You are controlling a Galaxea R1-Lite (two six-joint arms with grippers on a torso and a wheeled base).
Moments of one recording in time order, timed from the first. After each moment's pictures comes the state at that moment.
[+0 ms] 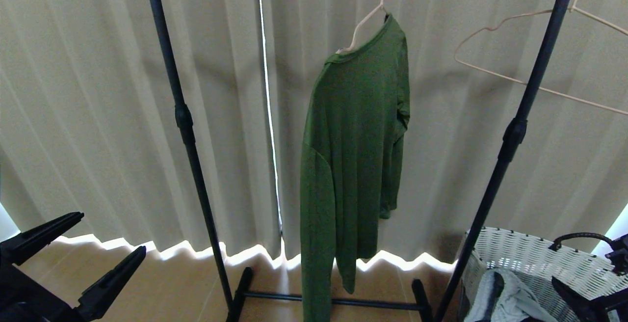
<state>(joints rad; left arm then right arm) -0.06 1.02 0.00 -0.98 -0.24 0.28 0.02 1.05 -0.15 -0.39 -0.19 -0.35</state>
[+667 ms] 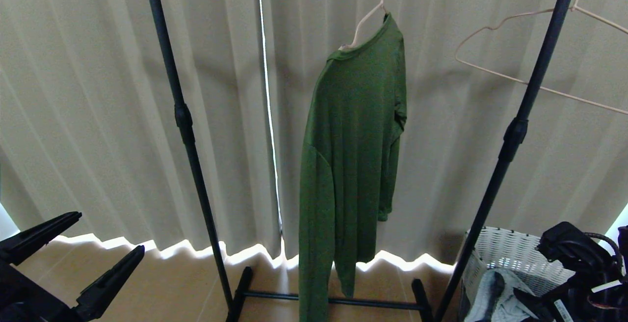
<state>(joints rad) -0.06 1.01 0.00 -0.98 -0.24 0.28 0.04 1.40 -0.22 -0.40 -0.15 -0.35</state>
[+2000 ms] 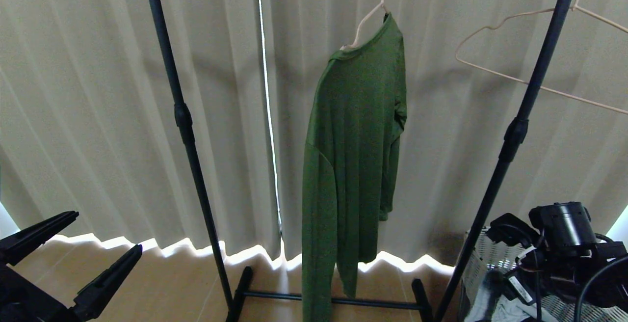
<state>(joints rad) -0.05 1.00 0.00 -0.98 -0.24 0.28 0.07 1.78 -0.42 -0.40 -0.33 -0.35</state>
